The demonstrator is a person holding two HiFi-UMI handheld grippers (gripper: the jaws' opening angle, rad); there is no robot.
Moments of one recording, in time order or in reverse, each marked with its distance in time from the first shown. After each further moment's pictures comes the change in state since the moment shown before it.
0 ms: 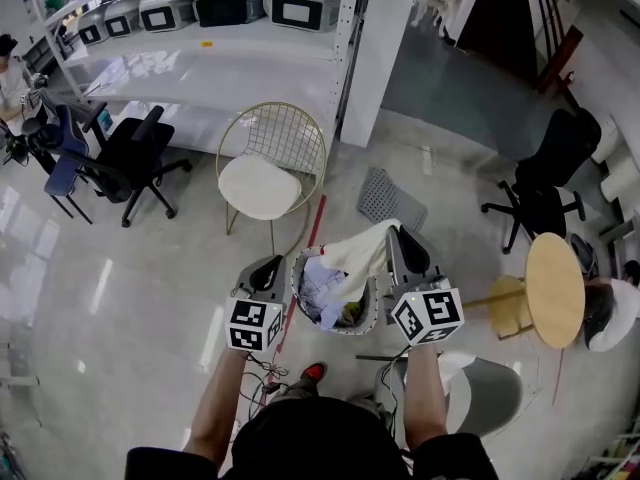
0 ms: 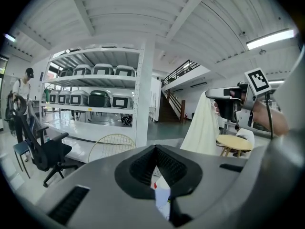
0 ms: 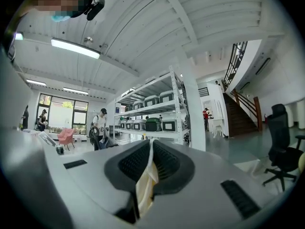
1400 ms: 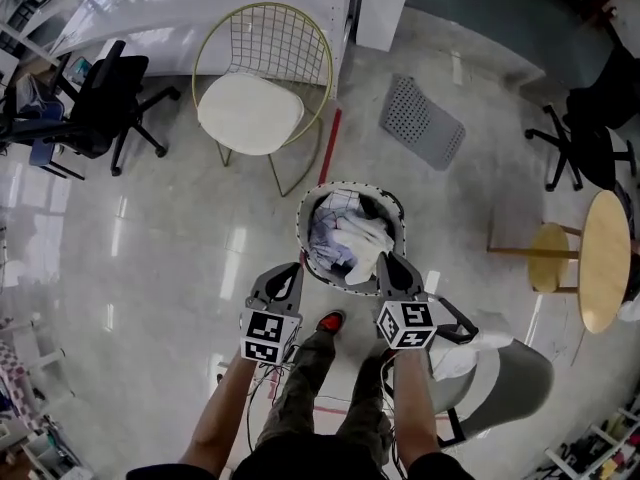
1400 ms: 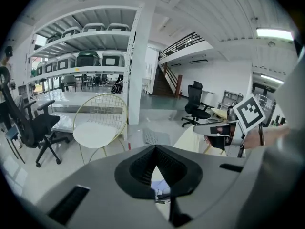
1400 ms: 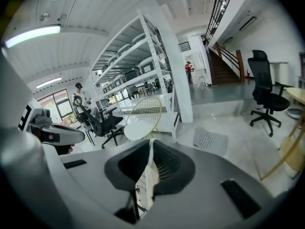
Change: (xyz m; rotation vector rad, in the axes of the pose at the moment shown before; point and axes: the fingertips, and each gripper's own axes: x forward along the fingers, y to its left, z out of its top) left arm 0.096 -0.016 -0.210 -0.023 0.326 -0.086; right arm -0.005 -0.036 -0.376 0.265 0.504 -0.120
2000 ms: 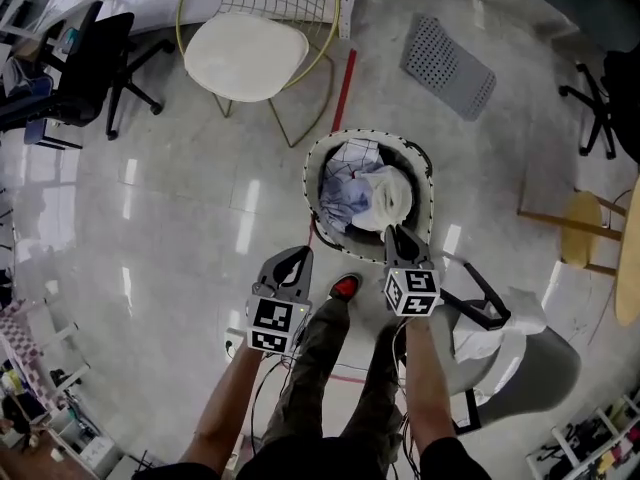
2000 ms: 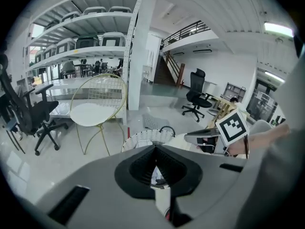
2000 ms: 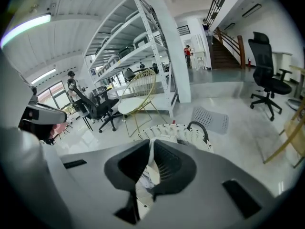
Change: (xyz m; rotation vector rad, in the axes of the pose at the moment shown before) left arm 0.048 -0.003 -0.098 -0.034 0.138 -0.002; right arm 0.068 -0.041 -0.152 0.014 0.174 -0.009
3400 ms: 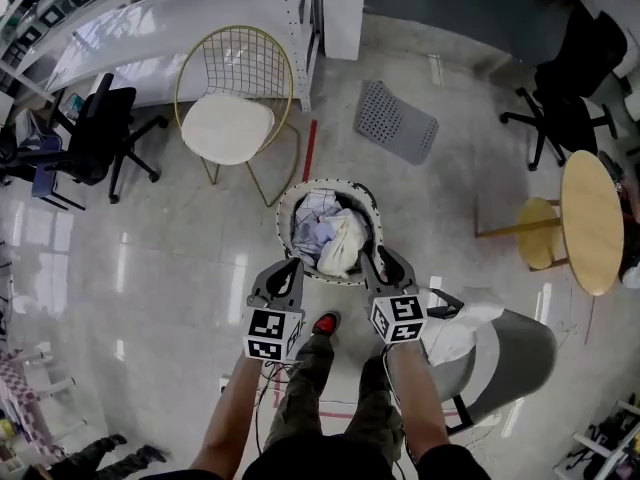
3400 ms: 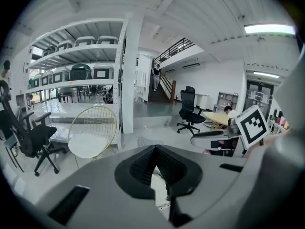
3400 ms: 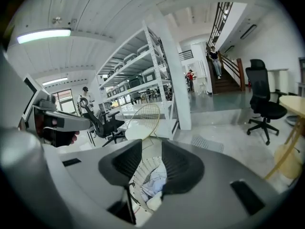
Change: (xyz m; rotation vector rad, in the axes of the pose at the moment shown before) left arm -0.084 -0.098 0.111 0.094 -0.214 -0.005; right arm -0.174 0.013 0.116 -0.071 -0.253 0.017
